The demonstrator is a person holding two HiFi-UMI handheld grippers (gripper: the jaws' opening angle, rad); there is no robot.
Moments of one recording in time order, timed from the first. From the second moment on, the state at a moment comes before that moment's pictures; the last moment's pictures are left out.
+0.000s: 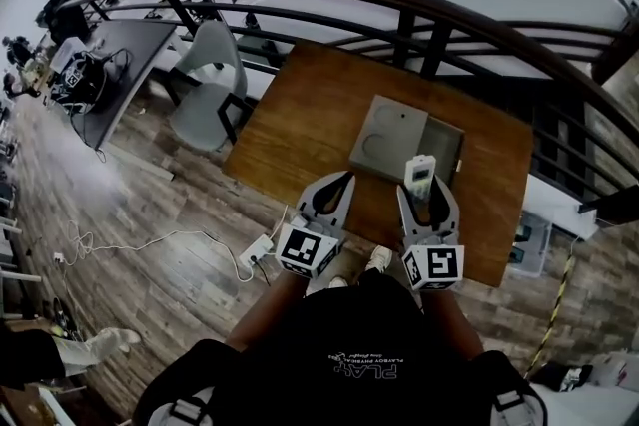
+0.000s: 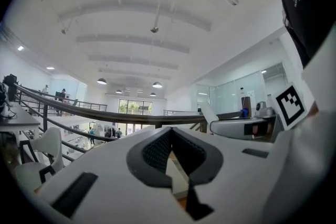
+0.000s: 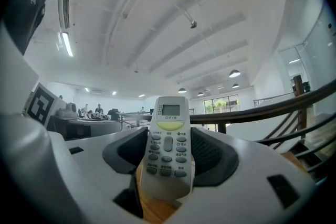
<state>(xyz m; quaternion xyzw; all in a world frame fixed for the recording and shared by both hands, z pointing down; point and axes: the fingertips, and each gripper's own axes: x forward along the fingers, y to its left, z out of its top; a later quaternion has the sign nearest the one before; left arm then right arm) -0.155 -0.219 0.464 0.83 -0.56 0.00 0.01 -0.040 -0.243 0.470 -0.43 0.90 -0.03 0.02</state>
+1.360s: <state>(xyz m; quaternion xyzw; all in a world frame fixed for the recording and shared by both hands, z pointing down) -0.128 -0.405 0.534 0.83 -0.55 0.07 0.03 0.020 -0.410 0.544 -0.50 0.86 -0.05 -0.06</state>
